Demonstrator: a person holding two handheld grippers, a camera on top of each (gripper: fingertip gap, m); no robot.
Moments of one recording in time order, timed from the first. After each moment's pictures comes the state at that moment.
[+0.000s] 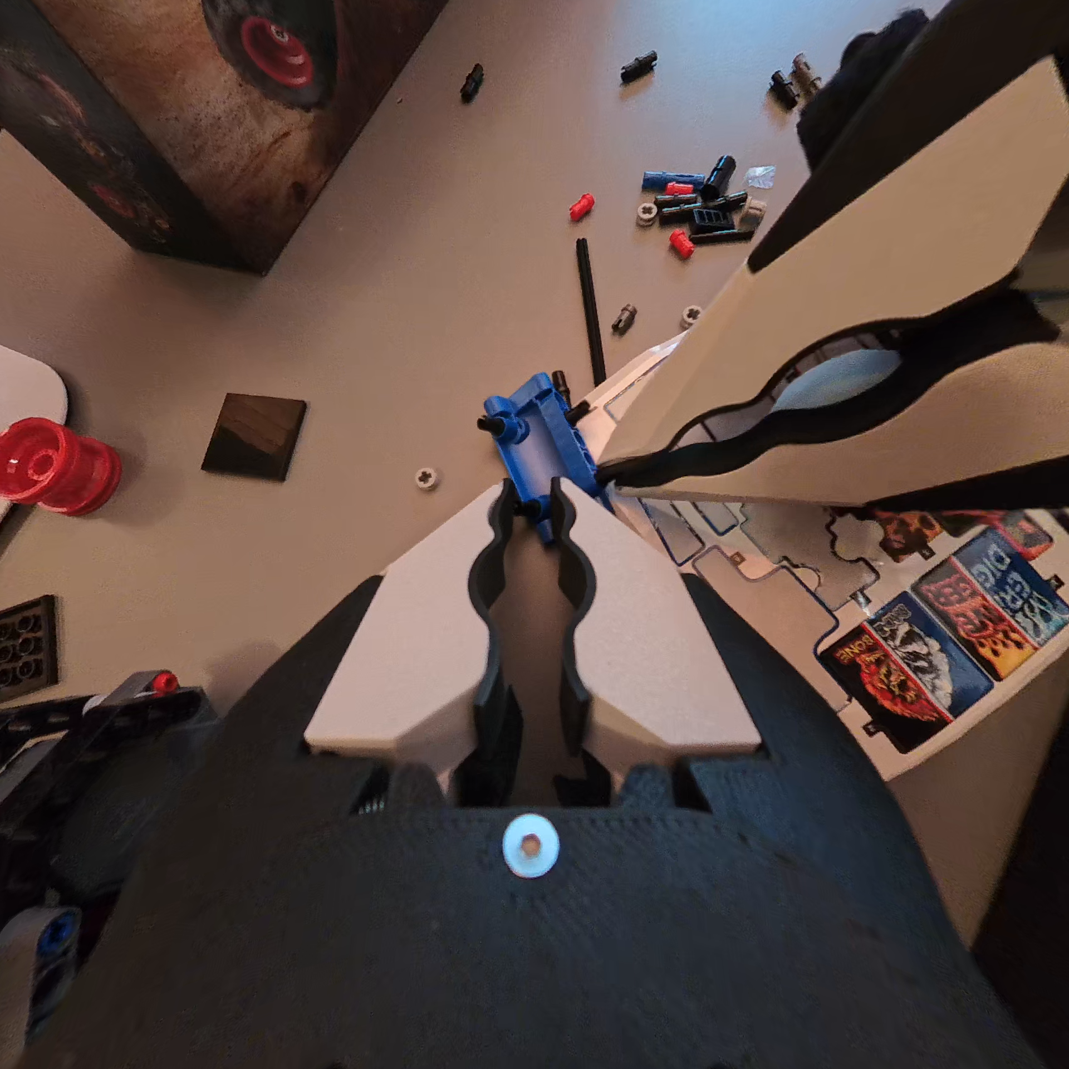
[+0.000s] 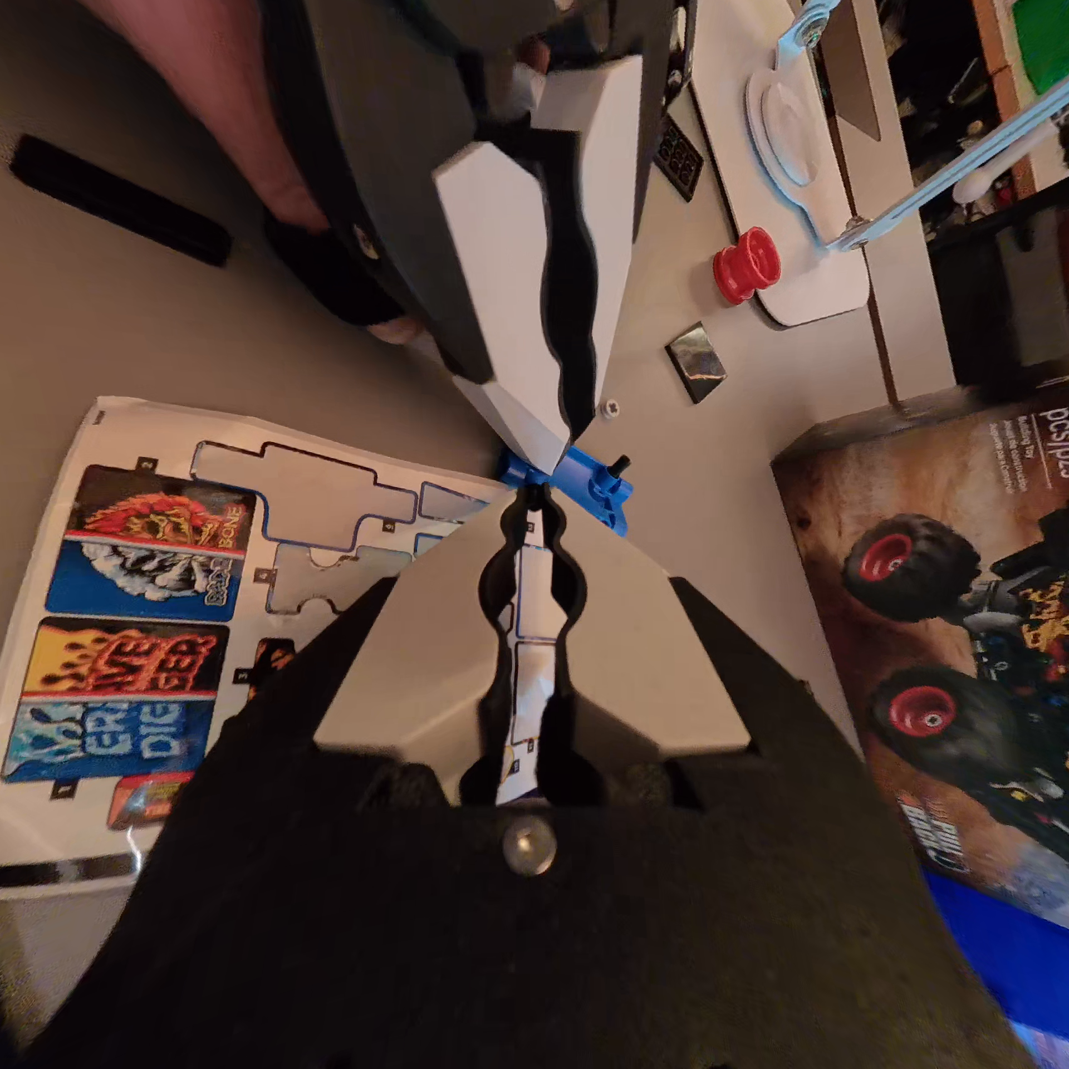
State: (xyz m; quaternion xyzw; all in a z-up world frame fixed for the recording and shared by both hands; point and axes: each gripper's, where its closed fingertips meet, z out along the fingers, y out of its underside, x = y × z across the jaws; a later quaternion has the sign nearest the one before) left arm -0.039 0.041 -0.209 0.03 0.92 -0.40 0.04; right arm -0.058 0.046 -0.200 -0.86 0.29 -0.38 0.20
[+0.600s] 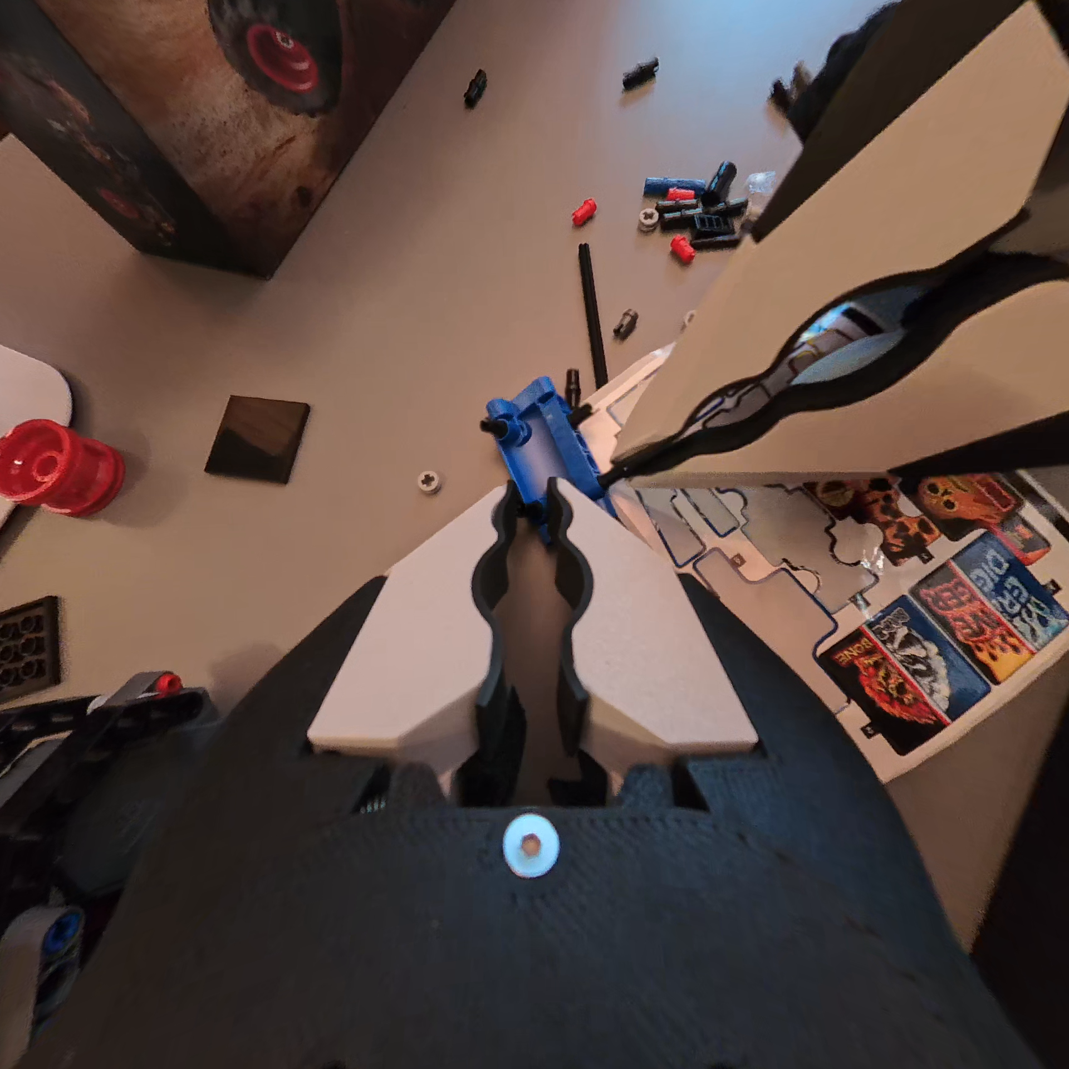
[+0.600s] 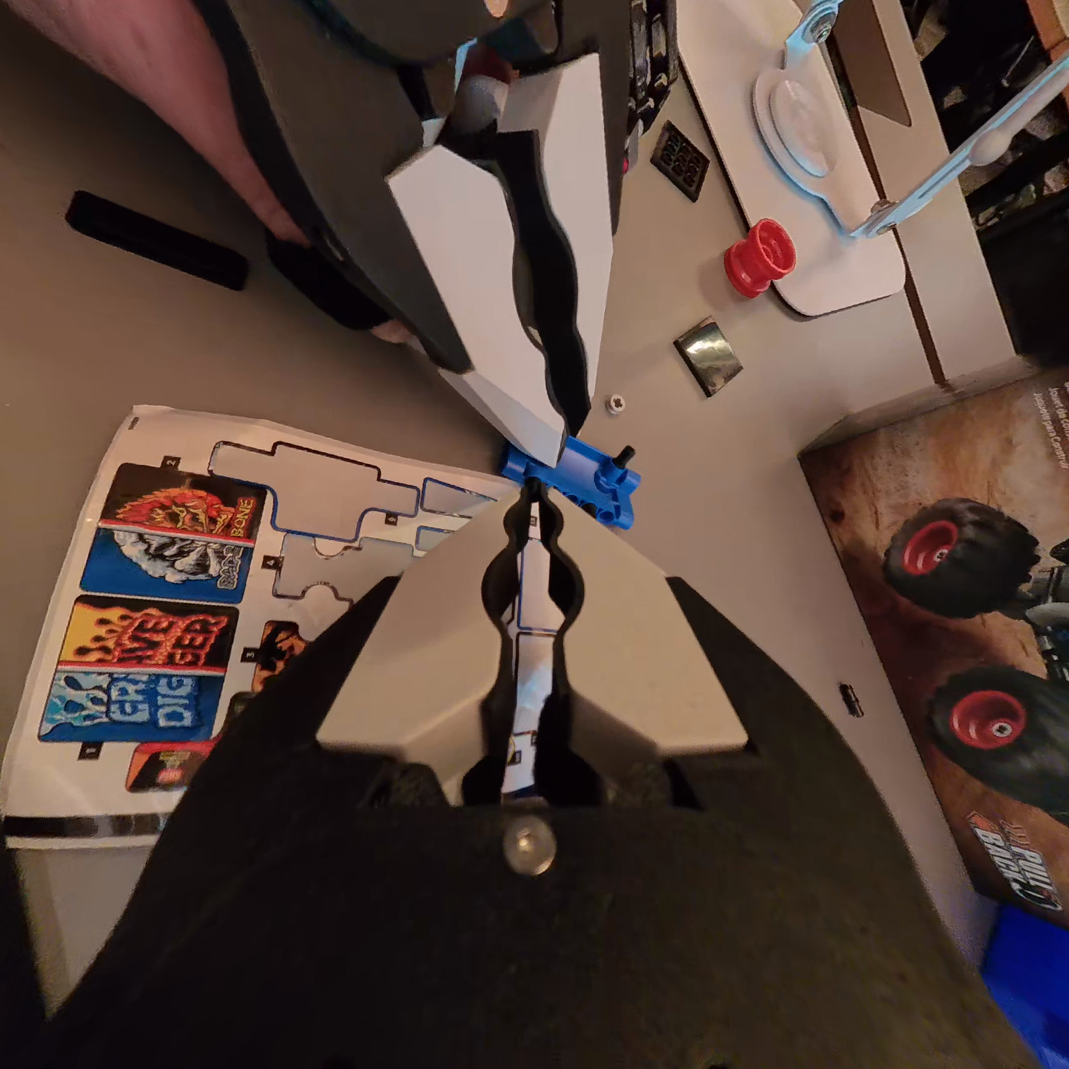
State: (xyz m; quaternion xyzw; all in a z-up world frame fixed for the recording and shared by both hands) left arm -0.038 0.040 -0.208 0.02 0.91 -0.40 0.04; right arm -0.062 0.045 -0.198 -0.85 0.31 -0.34 0.24
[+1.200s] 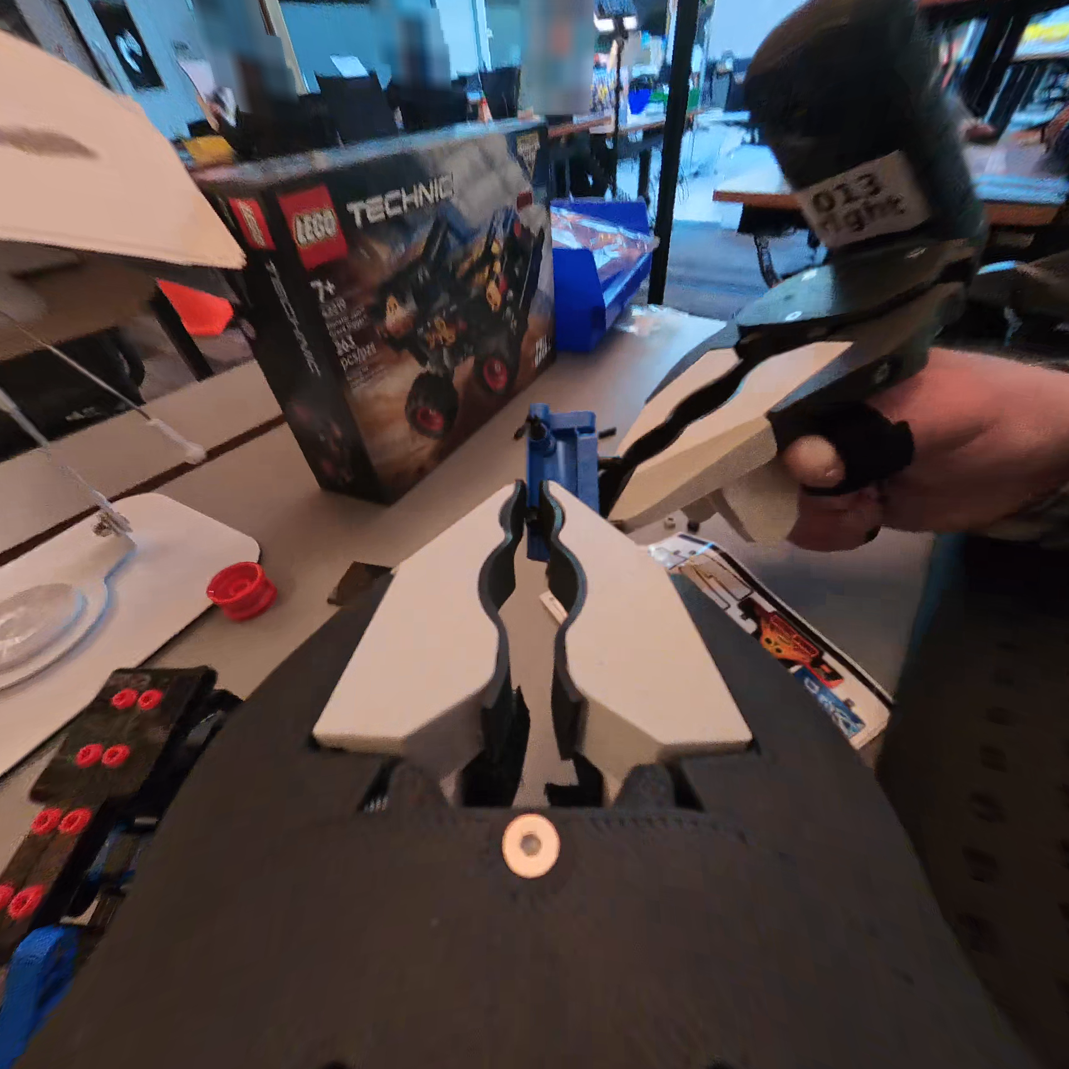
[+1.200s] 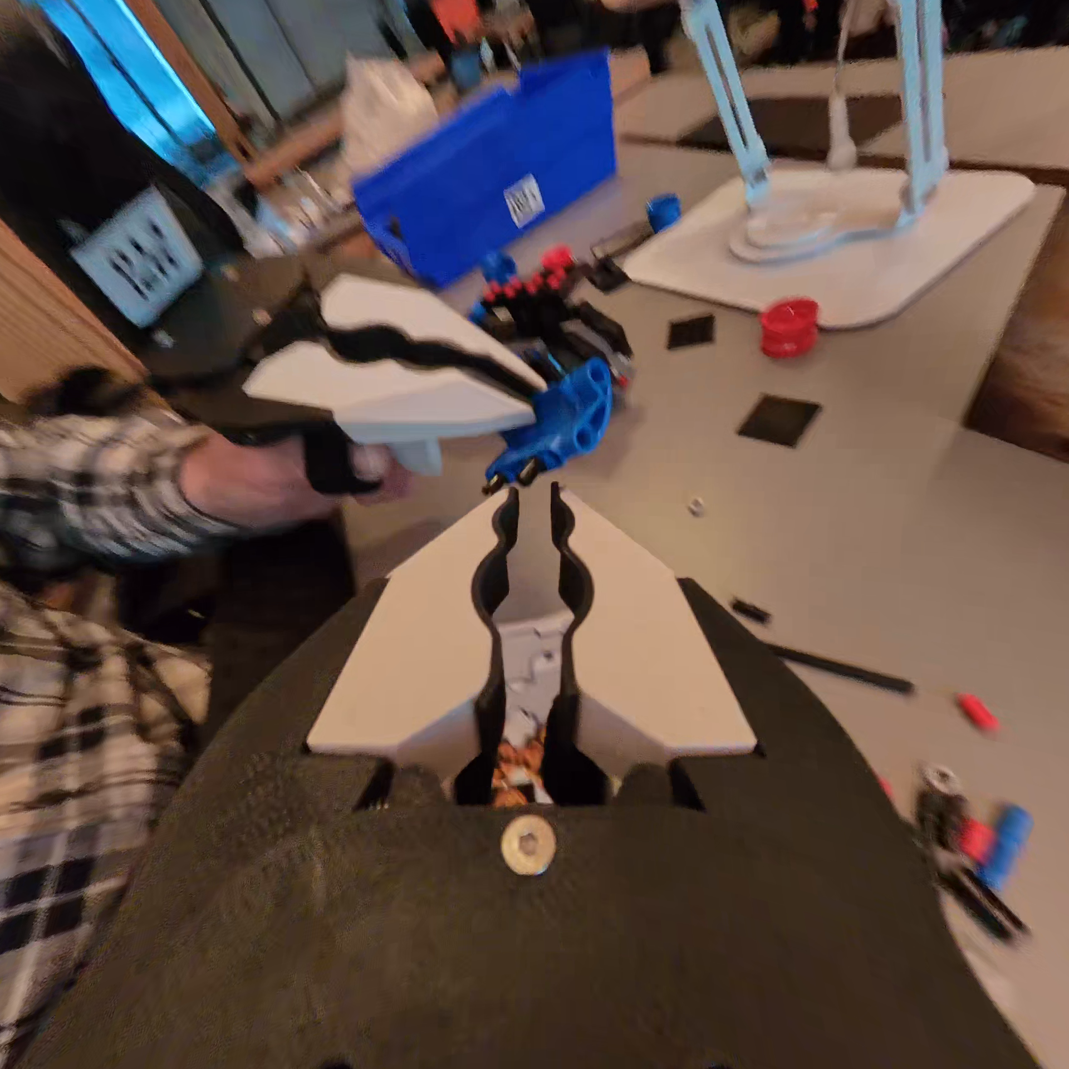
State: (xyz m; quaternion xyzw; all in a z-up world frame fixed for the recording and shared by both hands) left arm -0.053 0.058 -0.093 -0.01 0.78 -0.63 0.06; right arm -0.069 0.063 -0.118 -0.65 0.48 -0.15 0.58
